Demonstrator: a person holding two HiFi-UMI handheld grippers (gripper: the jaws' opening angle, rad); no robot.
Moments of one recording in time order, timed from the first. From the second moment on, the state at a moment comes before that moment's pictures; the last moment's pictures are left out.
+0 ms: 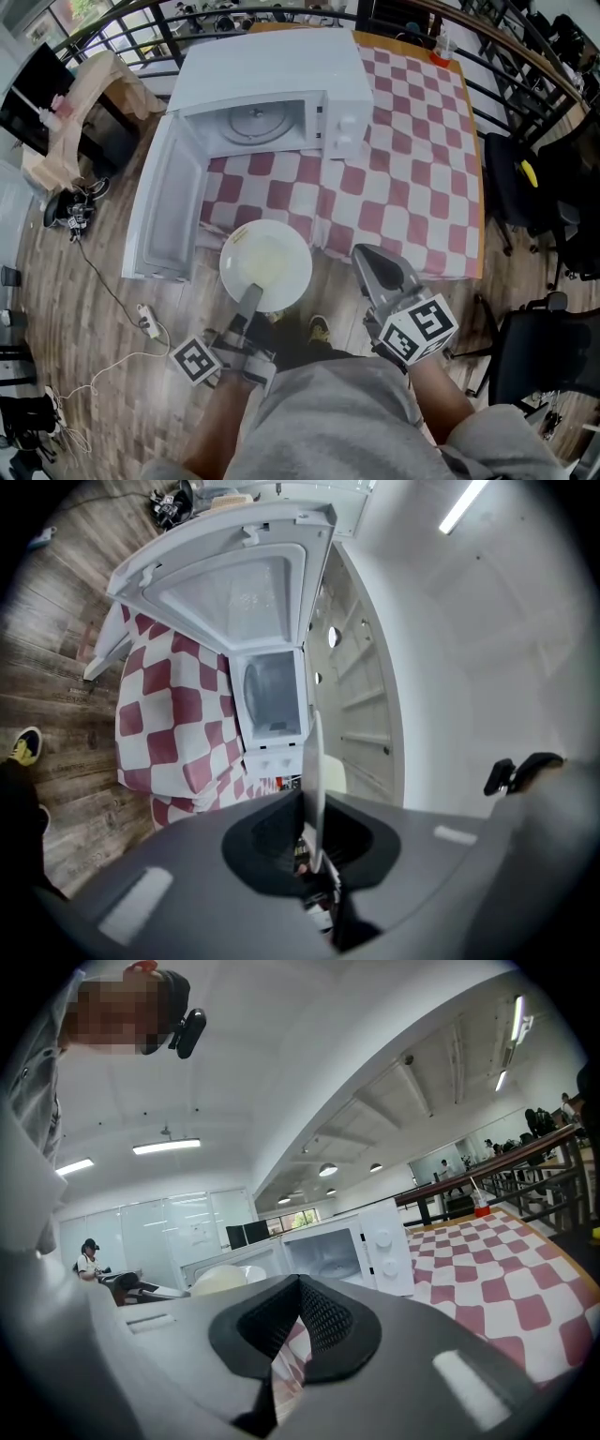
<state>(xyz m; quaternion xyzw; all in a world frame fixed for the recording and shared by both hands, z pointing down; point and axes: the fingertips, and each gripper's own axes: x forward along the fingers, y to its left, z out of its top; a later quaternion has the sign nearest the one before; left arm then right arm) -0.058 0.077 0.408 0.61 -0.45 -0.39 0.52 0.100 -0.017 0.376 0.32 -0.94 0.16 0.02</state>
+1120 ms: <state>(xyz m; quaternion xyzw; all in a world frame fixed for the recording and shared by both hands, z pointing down) -0.125 -0.014 0.422 0.61 -0.43 -0.38 0.55 0.025 -0.089 0.395 0.33 -0.93 0.17 0.06</state>
